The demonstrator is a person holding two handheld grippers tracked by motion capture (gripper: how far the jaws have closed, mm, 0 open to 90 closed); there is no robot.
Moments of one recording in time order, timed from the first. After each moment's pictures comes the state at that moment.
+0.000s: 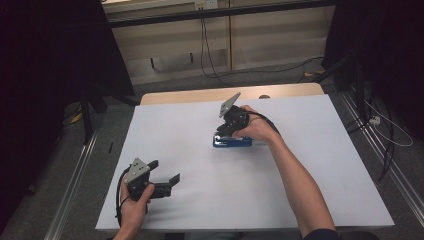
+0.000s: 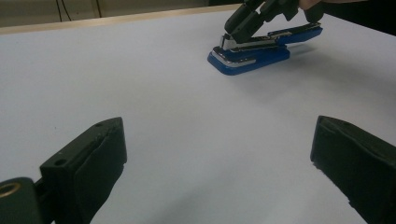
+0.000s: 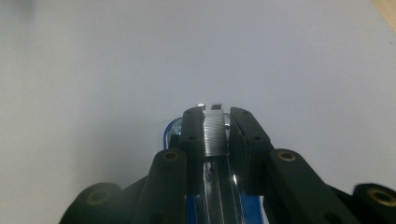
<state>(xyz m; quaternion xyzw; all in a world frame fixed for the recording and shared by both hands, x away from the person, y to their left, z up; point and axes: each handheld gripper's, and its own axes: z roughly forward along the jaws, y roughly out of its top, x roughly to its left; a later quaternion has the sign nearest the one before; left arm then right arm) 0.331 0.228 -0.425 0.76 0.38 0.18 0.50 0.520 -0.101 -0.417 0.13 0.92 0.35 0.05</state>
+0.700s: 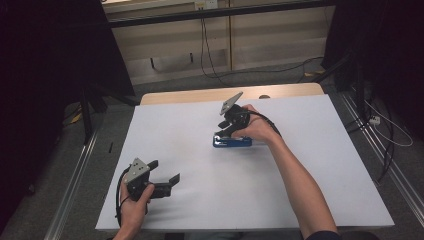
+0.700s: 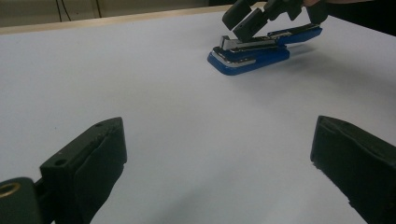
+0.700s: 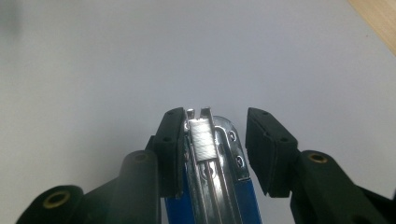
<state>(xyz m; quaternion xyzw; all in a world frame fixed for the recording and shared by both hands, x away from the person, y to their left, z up) 0.331 0.228 -0.425 0.76 0.38 0.18 0.50 0.517 -0.103 -0.414 0.17 0.91 0.37 0.07</state>
